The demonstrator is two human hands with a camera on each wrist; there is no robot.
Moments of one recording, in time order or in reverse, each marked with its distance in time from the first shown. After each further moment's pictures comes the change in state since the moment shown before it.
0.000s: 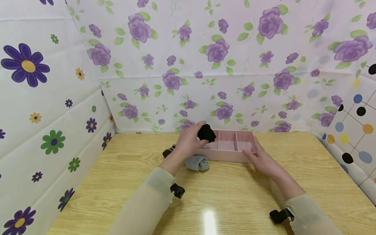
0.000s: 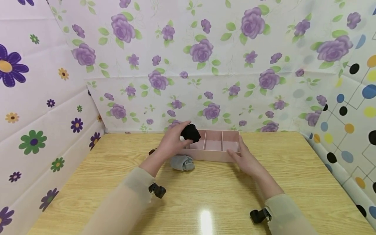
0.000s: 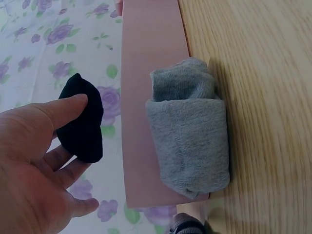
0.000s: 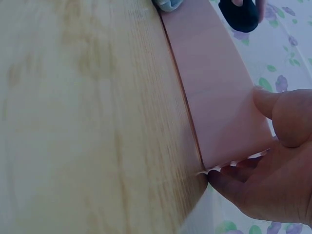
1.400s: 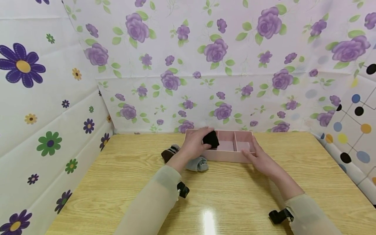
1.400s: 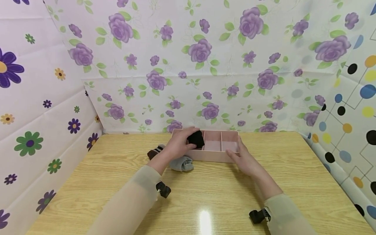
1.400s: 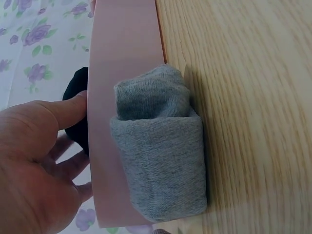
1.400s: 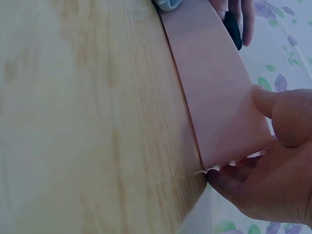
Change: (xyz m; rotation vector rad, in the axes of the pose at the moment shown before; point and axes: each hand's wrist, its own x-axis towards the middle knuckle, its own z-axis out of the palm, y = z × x) left_hand 0.014 -0.004 0.028 0.011 -0.103 0.080; right_hand 0.000 0.001 0.000 -0.008 -0.005 0.001
